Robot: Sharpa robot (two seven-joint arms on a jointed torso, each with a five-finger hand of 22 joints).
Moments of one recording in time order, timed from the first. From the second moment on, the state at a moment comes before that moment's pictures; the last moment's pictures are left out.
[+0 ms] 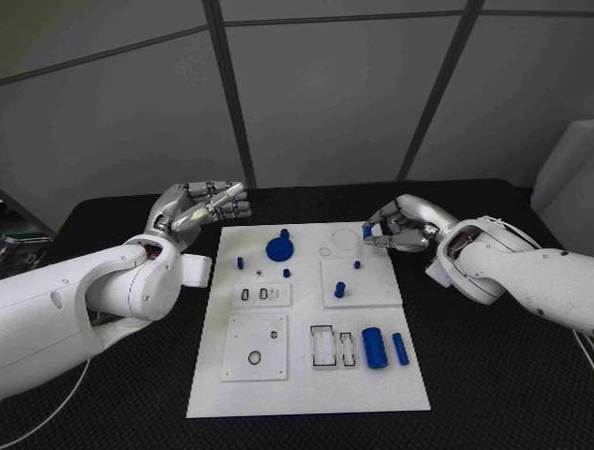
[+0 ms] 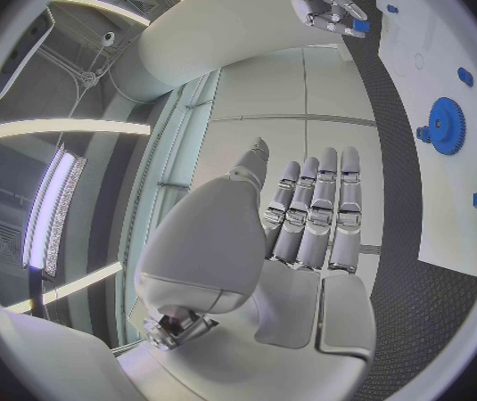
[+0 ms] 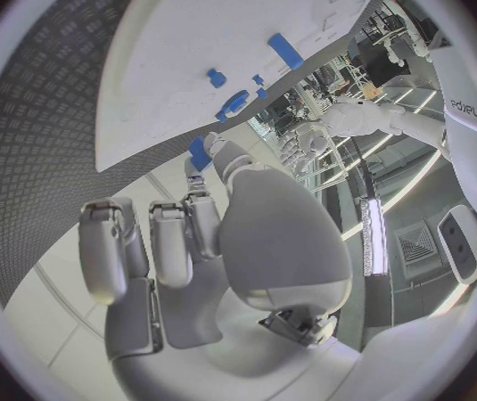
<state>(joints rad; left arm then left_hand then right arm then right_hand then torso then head) 1.17 -0.90 0.05 1.58 -0.03 -0.42 0.47 1.44 0.00 0.04 0.07 0.11 0.95 0.22 0.11 0.07 1.01 0.17 0.13 0.07 1.07 0.13 0.12 0.14 0.19 0.84 0.24 0.37 0.15 1.19 -0.86 0.02 1.41 -1.16 -0.38 0.09 1.37 -0.02 0.25 0.05 0.26 1.07 0.14 0.16 0.08 1.44 0.03 1.37 1.31 1.46 -0.03 1.53 1.31 0.01 1.47 0.09 1.56 1.31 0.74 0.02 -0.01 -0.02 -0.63</state>
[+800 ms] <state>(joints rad) 1.17 -0.88 0.05 1.54 -0.03 -0.42 0.47 1.44 0.00 0.04 0.07 0.11 0.95 0.22 0.11 0.07 1.01 0.17 0.13 0.07 1.07 0.13 0.12 0.14 0.19 0.84 0.24 0.37 0.15 1.19 -0.61 0.01 1.51 -1.41 -0.39 -0.14 1.37 -0.02 0.25 0.05 0.24 1.07 0.14 0.16 0.08 1.44 0.03 1.37 1.31 1.47 -0.03 1.53 1.31 0.01 1.47 0.08 1.56 1.31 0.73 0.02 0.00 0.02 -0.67</state>
